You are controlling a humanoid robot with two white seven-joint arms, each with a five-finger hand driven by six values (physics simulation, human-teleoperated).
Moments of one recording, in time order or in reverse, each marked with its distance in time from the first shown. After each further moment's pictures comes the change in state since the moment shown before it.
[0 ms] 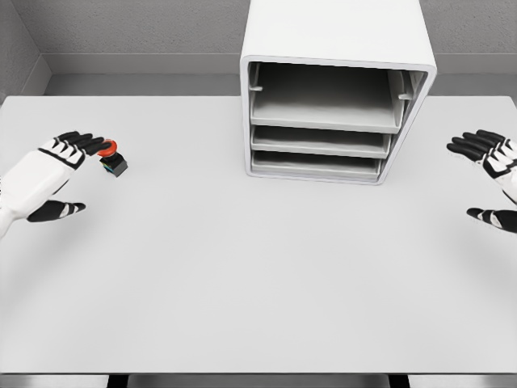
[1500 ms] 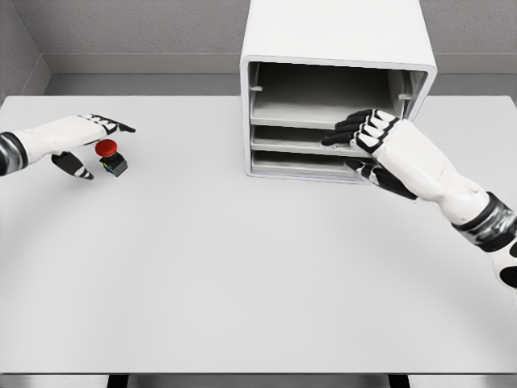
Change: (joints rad) left arm -0.612 0.017 -0.394 0.606 -0.040 -0.002 -0.327; right arm -0.469 0.300 0.382 0.005 0.141 0.000 0.046
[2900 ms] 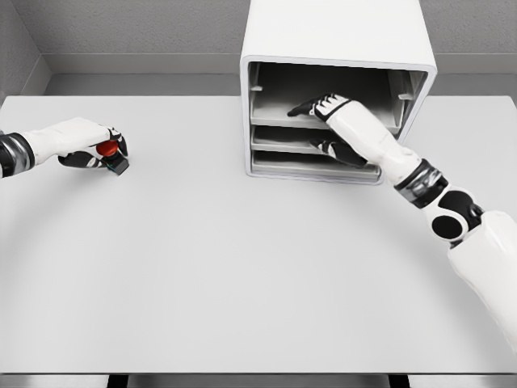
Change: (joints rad) left arm -0.011 -0.024 -0.001 0.018 -0.037 0.001 0.000; right arm -0.275 0.201 0.191 0.455 0.019 0.000 0.007
